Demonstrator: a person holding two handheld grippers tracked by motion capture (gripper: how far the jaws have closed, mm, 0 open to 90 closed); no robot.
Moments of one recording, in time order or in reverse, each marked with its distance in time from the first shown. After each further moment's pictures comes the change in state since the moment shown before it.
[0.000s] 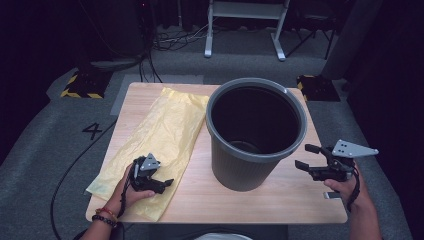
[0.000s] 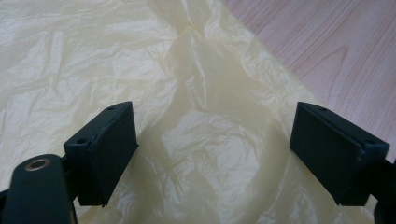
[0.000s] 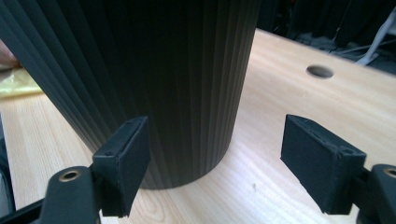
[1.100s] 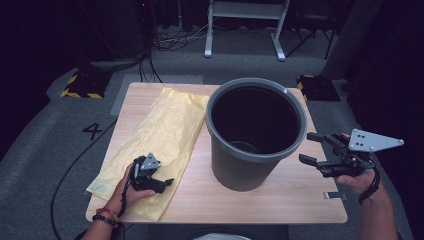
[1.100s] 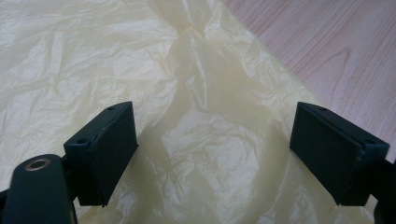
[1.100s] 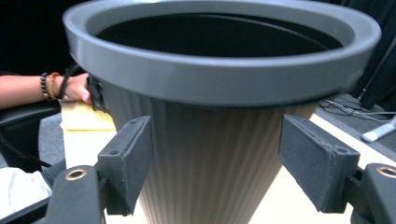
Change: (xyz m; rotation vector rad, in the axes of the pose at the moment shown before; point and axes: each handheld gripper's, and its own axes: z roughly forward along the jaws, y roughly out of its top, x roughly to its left) left arm 0.001 0.001 0.001 -0.002 0.002 -0.005; right arm 0.033 0.074 -0.027 -0.111 0.132 -0.147
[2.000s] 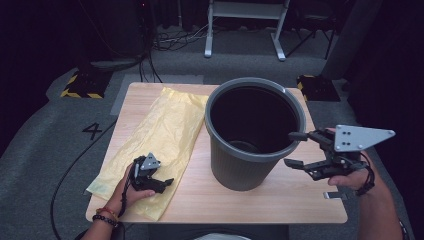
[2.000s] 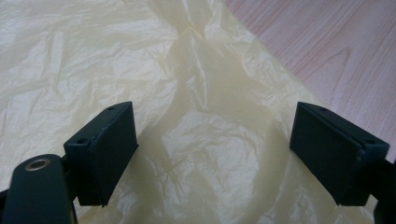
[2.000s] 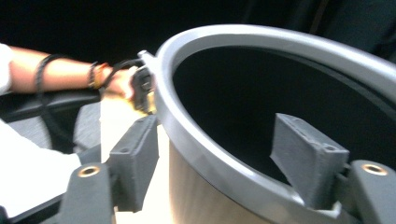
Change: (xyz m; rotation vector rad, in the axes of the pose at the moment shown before) left arm 0.000 0.000 0.000 0.002 -0.001 -0.001; right arm 0.036 0.060 0.029 0.082 0.170 -0.160
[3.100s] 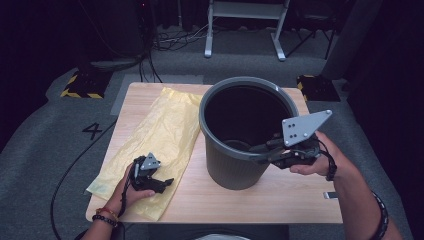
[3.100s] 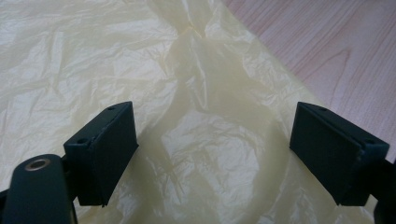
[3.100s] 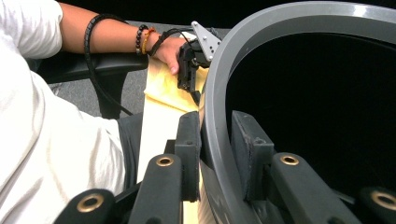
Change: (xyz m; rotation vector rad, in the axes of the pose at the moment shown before) left arm 0.000 0.000 0.000 0.000 0.000 -0.001; right arm 0.000 0.043 0.067 0.196 0.225 -0.089
